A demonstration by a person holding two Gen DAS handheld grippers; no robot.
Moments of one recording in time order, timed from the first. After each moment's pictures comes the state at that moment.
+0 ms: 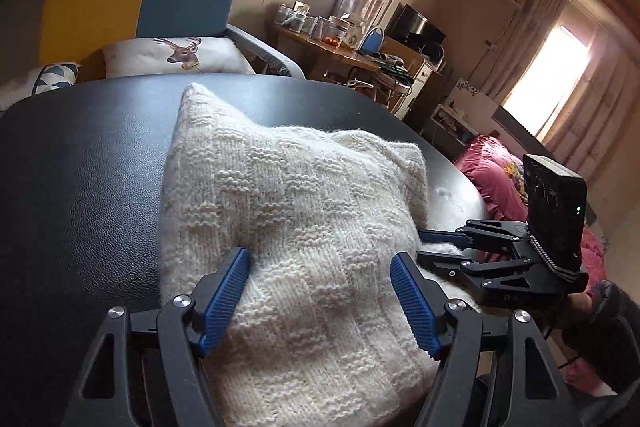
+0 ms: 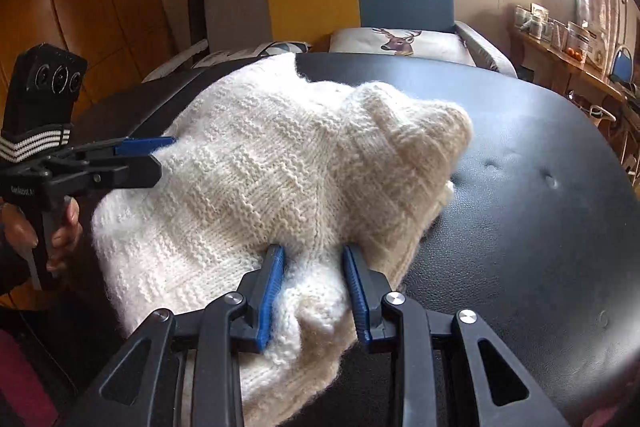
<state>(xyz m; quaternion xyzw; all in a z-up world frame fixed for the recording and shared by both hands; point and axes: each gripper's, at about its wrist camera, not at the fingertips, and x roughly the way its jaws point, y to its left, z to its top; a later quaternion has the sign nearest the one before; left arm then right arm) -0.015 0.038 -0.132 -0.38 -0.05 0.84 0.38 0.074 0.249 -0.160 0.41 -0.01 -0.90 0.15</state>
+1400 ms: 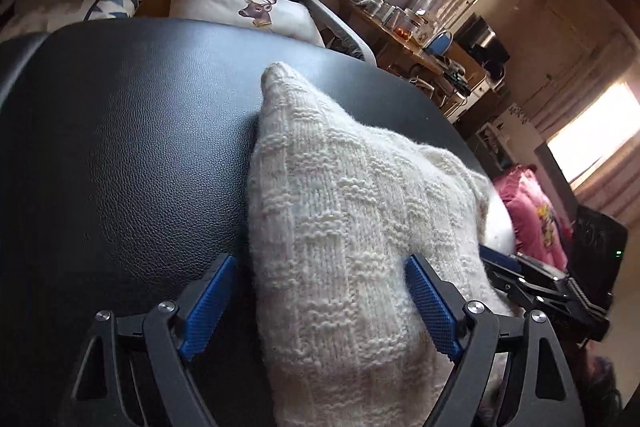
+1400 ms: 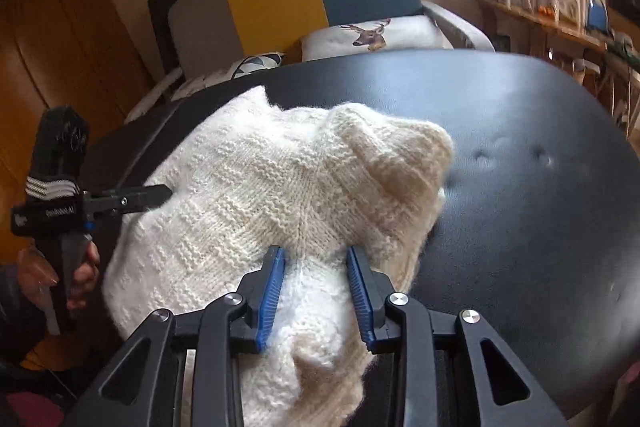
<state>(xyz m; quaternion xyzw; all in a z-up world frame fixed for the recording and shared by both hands) -0.057 0.008 -0.152 -0.47 -0.14 0.82 0.30 0.042 0.257 -0.146 0.42 -0.14 -0.89 0.12</state>
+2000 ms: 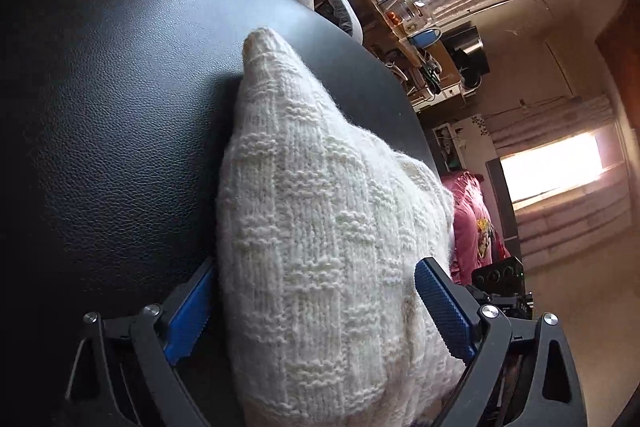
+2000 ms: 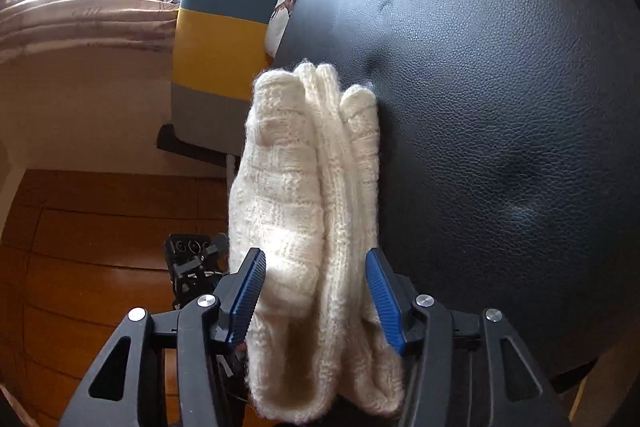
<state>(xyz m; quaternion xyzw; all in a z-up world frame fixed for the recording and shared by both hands) -0.092 0.014 -0.165 -0.55 -0.24 0.72 0.36 0.041 0.341 -0.217 0.44 -0.53 -0.70 0.16</state>
